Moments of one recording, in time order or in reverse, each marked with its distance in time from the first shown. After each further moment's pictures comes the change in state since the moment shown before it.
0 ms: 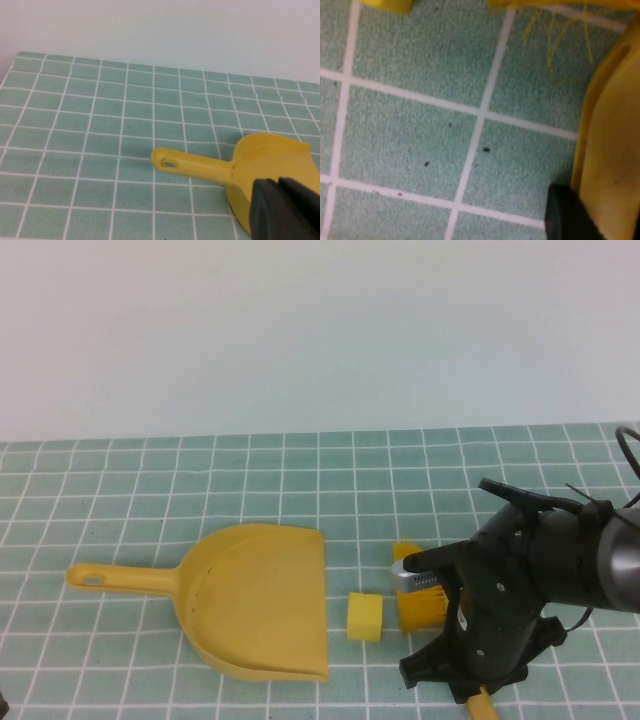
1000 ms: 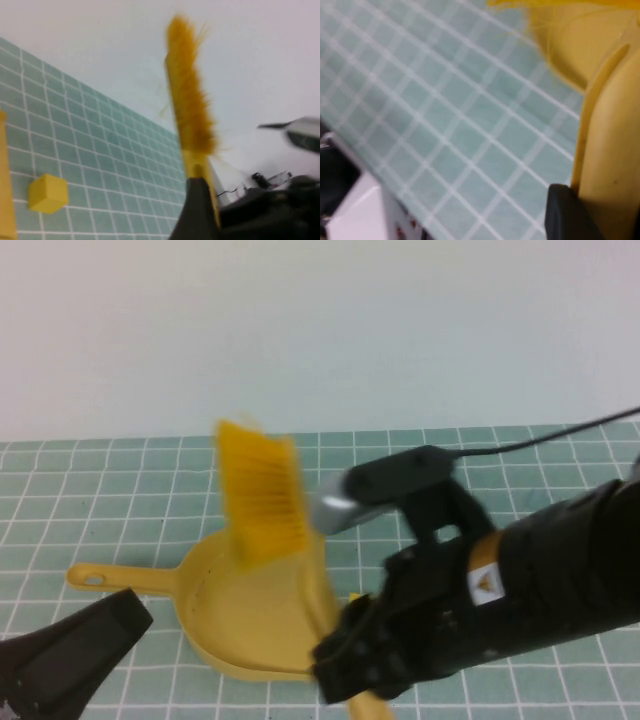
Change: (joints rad) right arm 0.215 -0.478 -0.051 0.348 -0.049 -0.324; left arm 0.000 0.000 -0.002 -1.114 0.322 0.374
